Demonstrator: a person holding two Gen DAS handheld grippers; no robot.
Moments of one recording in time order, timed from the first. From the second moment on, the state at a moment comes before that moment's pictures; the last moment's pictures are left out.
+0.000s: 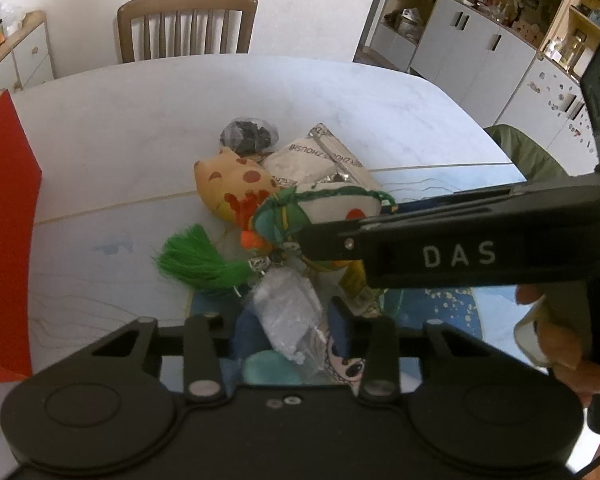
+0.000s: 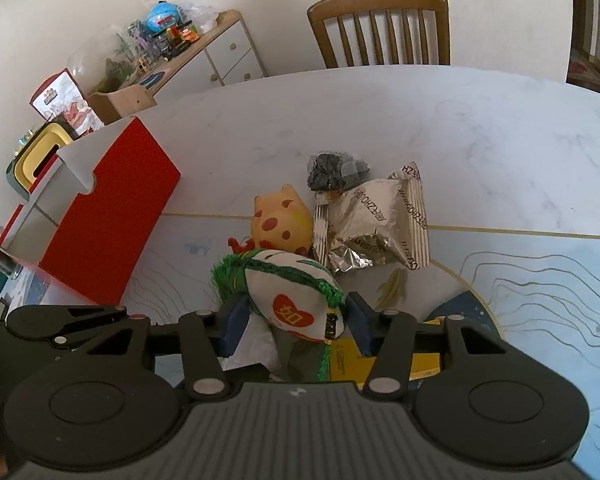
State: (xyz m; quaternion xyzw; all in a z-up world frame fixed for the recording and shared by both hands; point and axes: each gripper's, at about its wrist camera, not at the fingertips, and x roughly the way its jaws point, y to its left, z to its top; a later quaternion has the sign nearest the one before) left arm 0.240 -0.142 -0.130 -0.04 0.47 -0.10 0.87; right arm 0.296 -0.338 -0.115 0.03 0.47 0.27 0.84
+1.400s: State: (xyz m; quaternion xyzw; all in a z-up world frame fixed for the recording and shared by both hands) left arm 0.186 -0.055 -0.074 -0.10 0.45 -0.08 0.88; right arm 0.254 -0.316 -0.093 0.01 0.45 0.24 0.86
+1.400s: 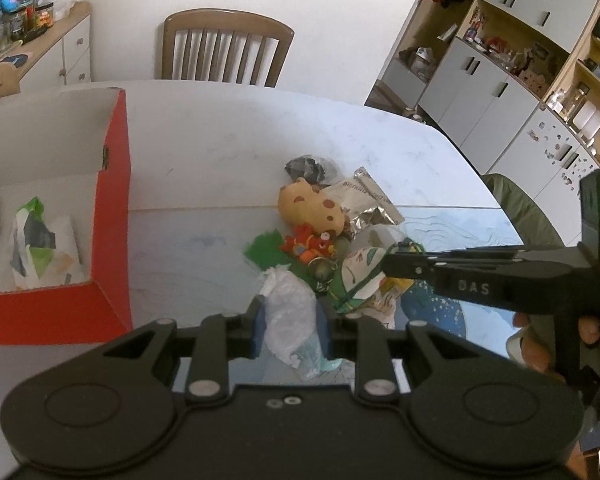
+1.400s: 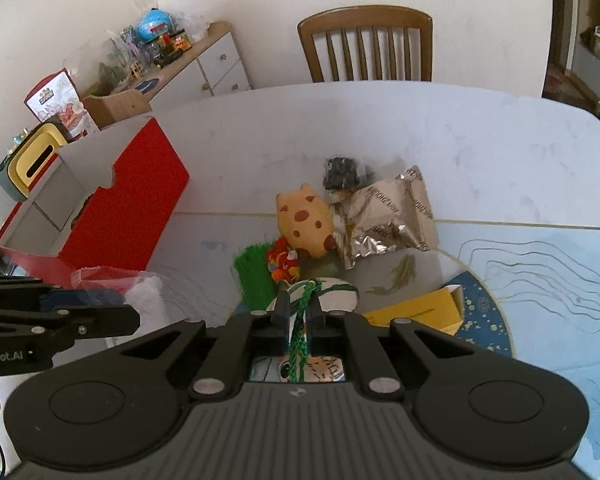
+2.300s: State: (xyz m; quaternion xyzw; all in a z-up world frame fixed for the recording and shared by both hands) left arm 0.184 -0.005 -0.029 -0.11 0.41 -0.07 0.90; right arm 0.233 -0.278 -0.001 -0.04 0.34 0.28 0.90
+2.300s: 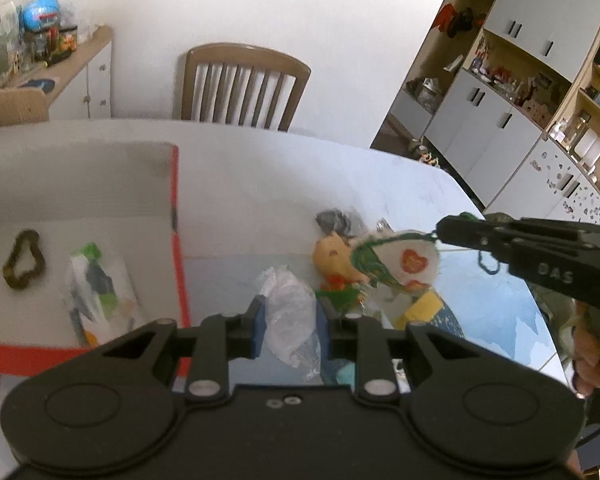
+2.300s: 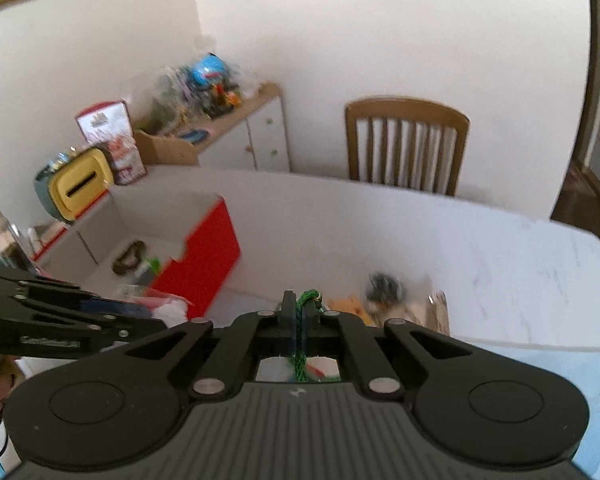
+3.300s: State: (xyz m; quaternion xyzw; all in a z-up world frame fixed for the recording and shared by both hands) left arm 0.183 0.173 0.021 -0.08 0.40 0.00 0.91; right arm 0.233 -0.090 0.101 -0.08 0.24 0.38 0.89
